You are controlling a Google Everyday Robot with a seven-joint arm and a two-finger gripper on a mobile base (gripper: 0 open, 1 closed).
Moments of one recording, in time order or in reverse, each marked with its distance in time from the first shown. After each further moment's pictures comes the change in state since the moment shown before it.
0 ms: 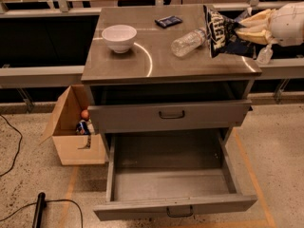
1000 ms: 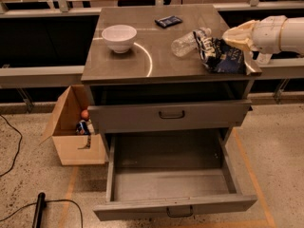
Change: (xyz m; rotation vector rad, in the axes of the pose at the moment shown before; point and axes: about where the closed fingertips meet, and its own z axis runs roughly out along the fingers) arm 0.034 0.000 0.047 0.055 0.013 0.064
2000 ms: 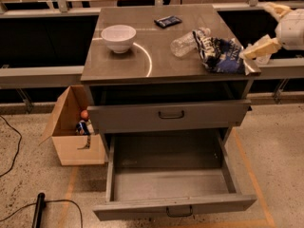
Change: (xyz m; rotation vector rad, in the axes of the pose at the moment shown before) arm 0.015 -0.032 -0.054 0.146 0.147 -0.007
